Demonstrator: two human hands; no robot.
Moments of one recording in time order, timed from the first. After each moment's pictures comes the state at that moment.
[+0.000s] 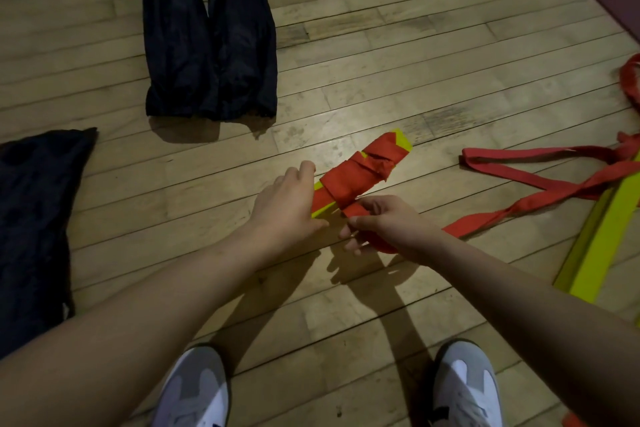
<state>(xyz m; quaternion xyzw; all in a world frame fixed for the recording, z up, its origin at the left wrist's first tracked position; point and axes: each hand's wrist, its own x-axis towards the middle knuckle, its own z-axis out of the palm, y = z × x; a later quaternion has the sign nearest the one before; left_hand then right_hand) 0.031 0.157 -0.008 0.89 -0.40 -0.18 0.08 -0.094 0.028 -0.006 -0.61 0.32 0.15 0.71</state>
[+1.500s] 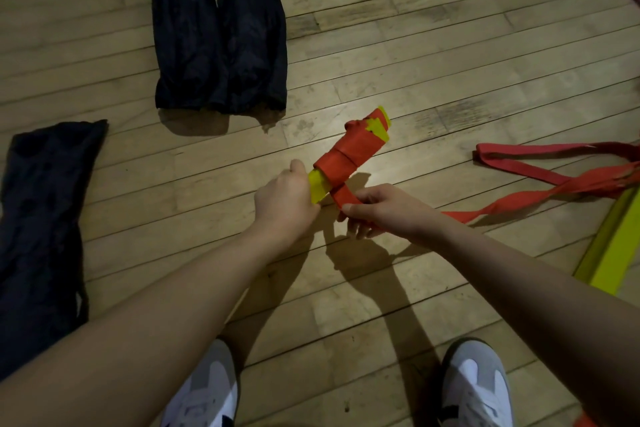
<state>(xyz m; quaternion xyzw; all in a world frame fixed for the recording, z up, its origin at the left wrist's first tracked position) 0.034 0.158 -0.019 0.94 -0.30 -0.15 0.06 -0.075 0.029 -0.001 -0.72 0.27 0.21 0.60</state>
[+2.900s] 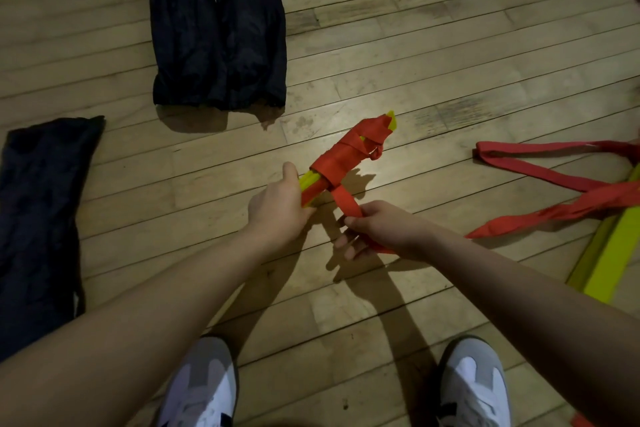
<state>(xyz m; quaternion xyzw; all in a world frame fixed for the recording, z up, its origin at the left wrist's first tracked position) 0.035 0.168 -0.030 0.93 -0.28 -0.21 0.10 -0.080 0.044 -0.010 -0.61 0.34 0.25 0.67</state>
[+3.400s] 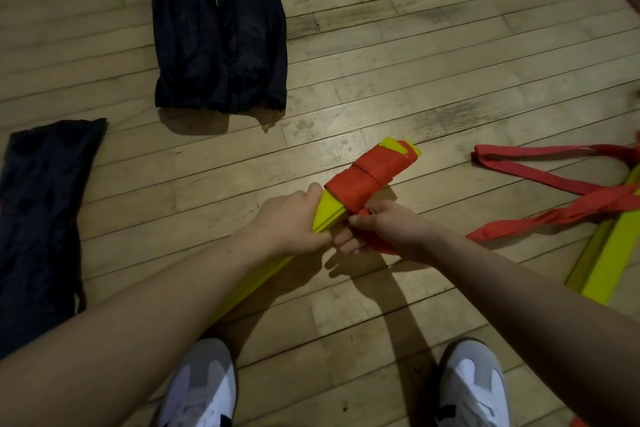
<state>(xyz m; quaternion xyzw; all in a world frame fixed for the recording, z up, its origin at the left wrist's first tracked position) 0.035 0.171 -0.029 0.85 -0.47 -0.25 0.02 -0.084 0.039 -0.017 -0.56 0.34 0.22 0.72</state>
